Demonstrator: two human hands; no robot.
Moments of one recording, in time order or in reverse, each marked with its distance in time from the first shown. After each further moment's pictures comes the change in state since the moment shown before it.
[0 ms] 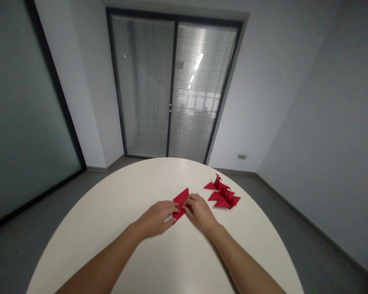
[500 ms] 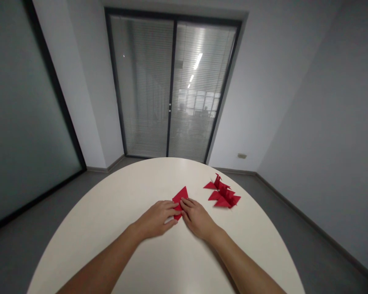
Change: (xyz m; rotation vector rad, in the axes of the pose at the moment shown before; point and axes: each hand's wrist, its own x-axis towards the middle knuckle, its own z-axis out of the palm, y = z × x) left_hand 0.001 0.005 -0.005 0.049 -0.038 0.045; right_hand -0.010 -0.009 0.010 -0.058 -0.121 -0.051
